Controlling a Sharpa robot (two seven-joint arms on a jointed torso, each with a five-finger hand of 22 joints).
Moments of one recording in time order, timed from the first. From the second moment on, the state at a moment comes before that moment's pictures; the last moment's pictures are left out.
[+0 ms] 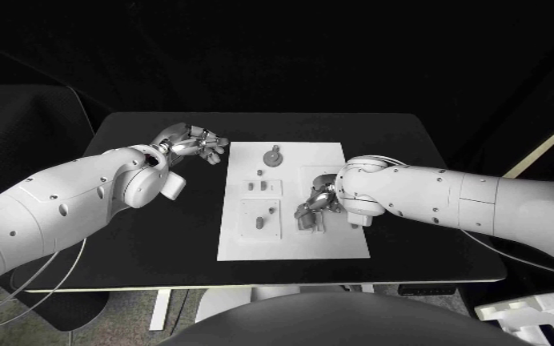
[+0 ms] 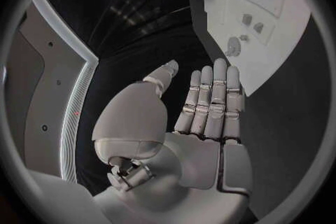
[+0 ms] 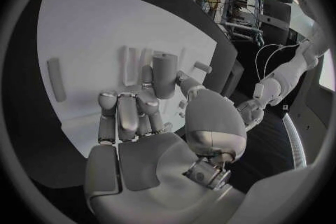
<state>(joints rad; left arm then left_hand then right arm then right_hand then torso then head) 1.14 -0.64 -0.12 1.11 -0.39 -0.07 0.18 1.13 -0.08 0.34 -0.05 0.18 0.88 0.16 0.34 0.53 0.93 0.15 0.55 0.32 1.05 0.12 0.40 0.71 0.06 0.63 0.05 1.09 0.33 1.01 -0.68 -0.12 1.34 -1.05 0.09 -0.55 0.87 -0.03 0.42 -0.02 0.19 1.08 0.11 0.38 0.55 1.16 -0.02 1.57 0.64 1.21 -0.09 1.66 1.04 0.22 0.80 0.01 1.66 0.68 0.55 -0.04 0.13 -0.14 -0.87</state>
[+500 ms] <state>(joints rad) 1.14 -0.65 -0.13 1.11 -0.39 -0.07 0.18 1.13 -0.07 0.34 -0.05 0.18 0.88 0.16 0.34 0.53 0.93 0.15 0.55 0.32 1.05 0.12 0.40 0.71 0.06 0.63 0.05 1.09 0.33 1.01 -0.67 -0.11 1.32 -1.06 0.10 -0.54 0.80 -0.06 0.46 -0.02 0.19 1.09 0.11 0.38 0.54 1.16 -0.02 1.57 0.64 1.21 -0.10 1.66 1.03 0.23 0.80 0.01 1.66 0.69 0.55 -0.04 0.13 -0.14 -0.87</state>
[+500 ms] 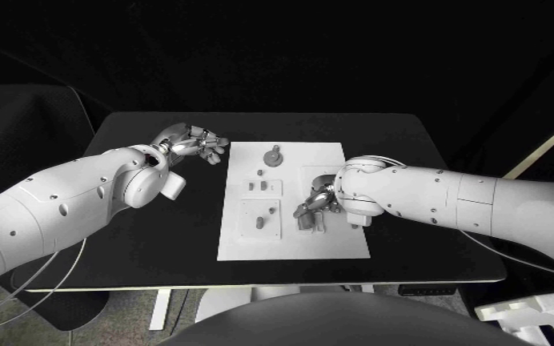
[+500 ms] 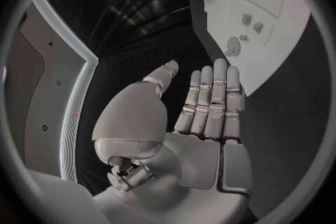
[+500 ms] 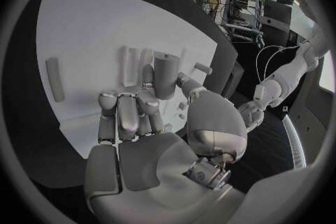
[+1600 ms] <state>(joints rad) 1.14 -0.65 -0.12 1.11 -0.39 -0.07 0.18 1.13 -0.07 0.34 -0.05 0.18 0.88 0.16 0.34 0.53 0.93 0.15 0.55 0.32 1.05 0.12 0.40 0.71 0.06 0.63 0.05 1.09 0.33 1.00 -0.67 -0.12 1.32 -1.07 0.10 -0.54 0.74 -0.10 0.47 0.00 0.19 1.10 0.12 0.37 0.54 1.16 -0.02 1.56 0.65 1.20 -0.09 1.66 1.03 0.22 0.80 0.01 1.66 0.70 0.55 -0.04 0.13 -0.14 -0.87</state>
